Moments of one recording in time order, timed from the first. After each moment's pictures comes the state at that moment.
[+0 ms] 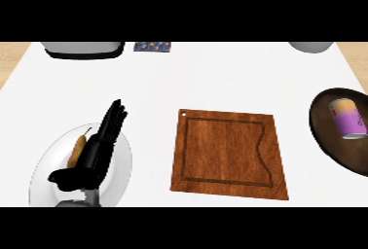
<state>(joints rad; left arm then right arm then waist) 0.00 0.04 -0.14 -1.60 0.00 0.02 -0.11 -0.41 -0.87 -0.64 -0.26 0.31 0.52 -0.81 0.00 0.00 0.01</state>
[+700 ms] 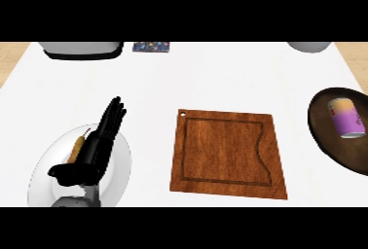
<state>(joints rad) -0.03 0.05 -0.12 -1.58 0.00 0.02 -0.10 -0.25 -0.87 -0.57 -0.36 0.27 0.49 -0.88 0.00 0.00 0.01</state>
